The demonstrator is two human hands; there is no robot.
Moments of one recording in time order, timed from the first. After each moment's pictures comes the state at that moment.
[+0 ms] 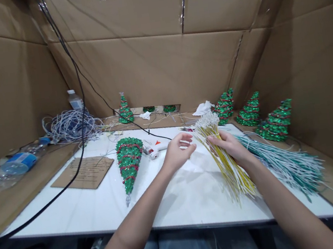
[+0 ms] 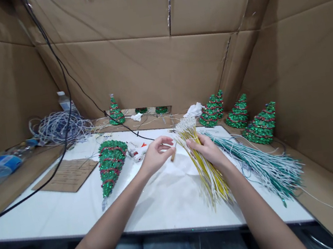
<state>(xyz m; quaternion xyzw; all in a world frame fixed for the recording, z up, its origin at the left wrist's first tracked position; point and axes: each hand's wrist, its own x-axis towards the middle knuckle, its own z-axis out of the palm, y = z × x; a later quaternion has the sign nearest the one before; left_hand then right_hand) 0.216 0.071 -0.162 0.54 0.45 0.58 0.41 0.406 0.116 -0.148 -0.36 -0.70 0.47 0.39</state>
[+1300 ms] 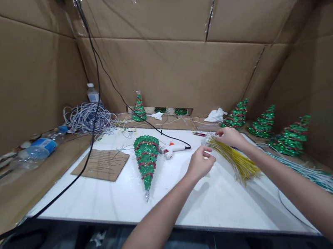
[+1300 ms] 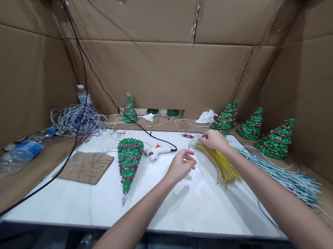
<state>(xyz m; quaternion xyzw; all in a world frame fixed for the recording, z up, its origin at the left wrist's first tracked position) 0.231 0.073 -0.192 0.51 0.50 0.52 0.47 0.384 0.226 -0.148 -0.59 -0.80 0.06 0.06</state>
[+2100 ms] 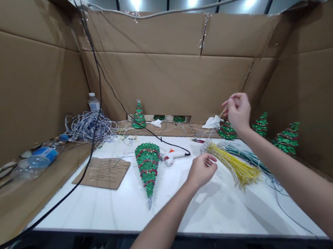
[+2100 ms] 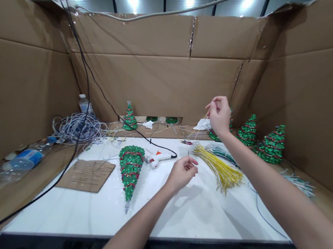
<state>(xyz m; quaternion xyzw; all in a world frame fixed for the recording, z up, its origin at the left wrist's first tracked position) 0.228 0.065 -0.187 0.61 0.45 0.53 0.38 0.348 0.202 -0.048 -0.41 -0.68 0.12 0.60</state>
